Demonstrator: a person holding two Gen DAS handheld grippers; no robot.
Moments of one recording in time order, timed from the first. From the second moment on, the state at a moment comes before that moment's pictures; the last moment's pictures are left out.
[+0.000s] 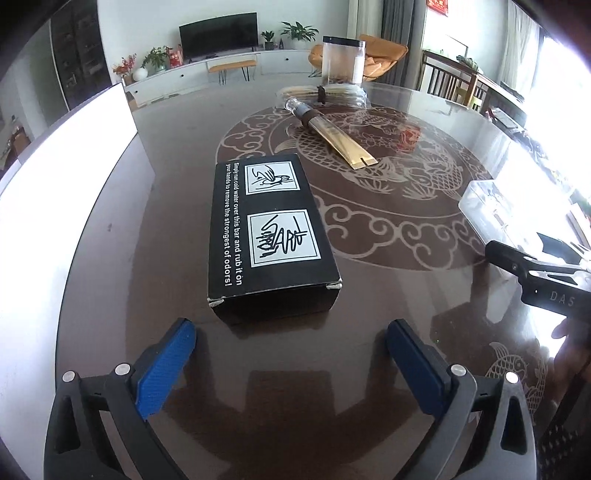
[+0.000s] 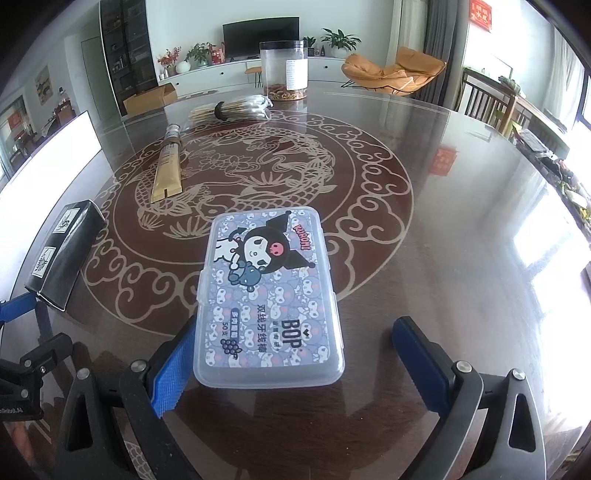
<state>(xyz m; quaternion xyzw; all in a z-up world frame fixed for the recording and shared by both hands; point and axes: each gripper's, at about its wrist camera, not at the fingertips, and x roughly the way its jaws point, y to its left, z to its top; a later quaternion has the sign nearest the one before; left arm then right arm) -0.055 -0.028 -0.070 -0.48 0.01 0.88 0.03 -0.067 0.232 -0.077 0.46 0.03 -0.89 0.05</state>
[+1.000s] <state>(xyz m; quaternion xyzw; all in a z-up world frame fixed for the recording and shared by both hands) -0.045 -0.030 -0.069 -0.48 0.02 0.88 0.05 -0.068 0.229 -0.079 0.46 0.03 -0.89 0.05</state>
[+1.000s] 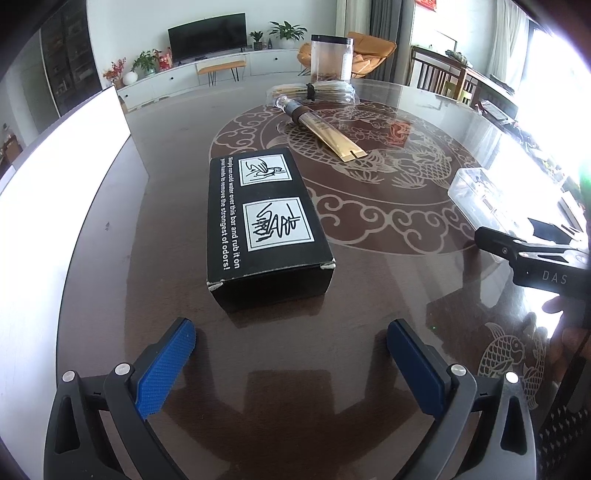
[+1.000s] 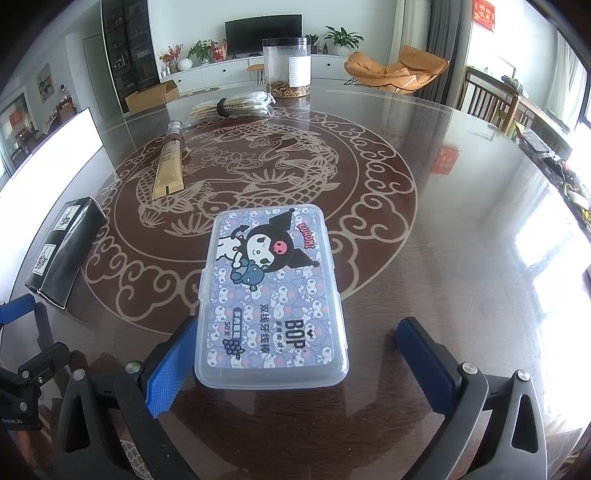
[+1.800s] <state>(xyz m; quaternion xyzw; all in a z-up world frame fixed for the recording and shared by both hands) -0.127 -0.041 -0.056 -0.50 0.03 0.86 0.07 -0.068 0.229 -0.080 0.46 0.03 -0.89 0.05</state>
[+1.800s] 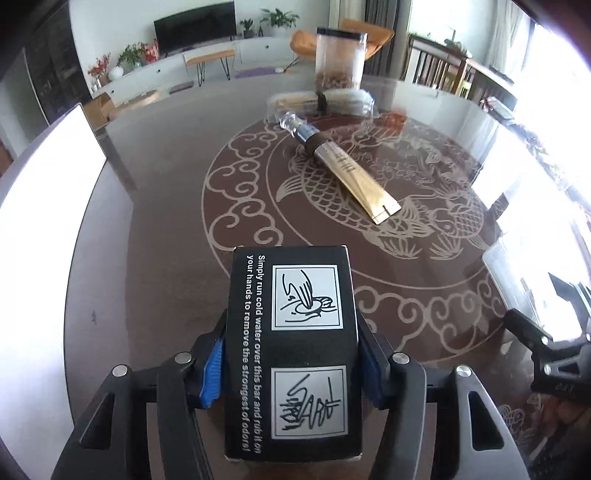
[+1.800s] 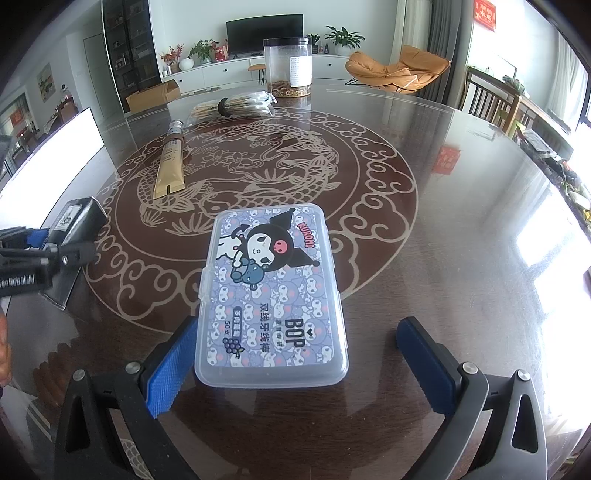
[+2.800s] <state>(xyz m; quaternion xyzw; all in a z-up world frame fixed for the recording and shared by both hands) 0.050 -0.246 0.116 -0.30 -0.11 0.95 -0.05 -0.020 -0.005 0.103 0.39 0.00 -0.86 0.32</state>
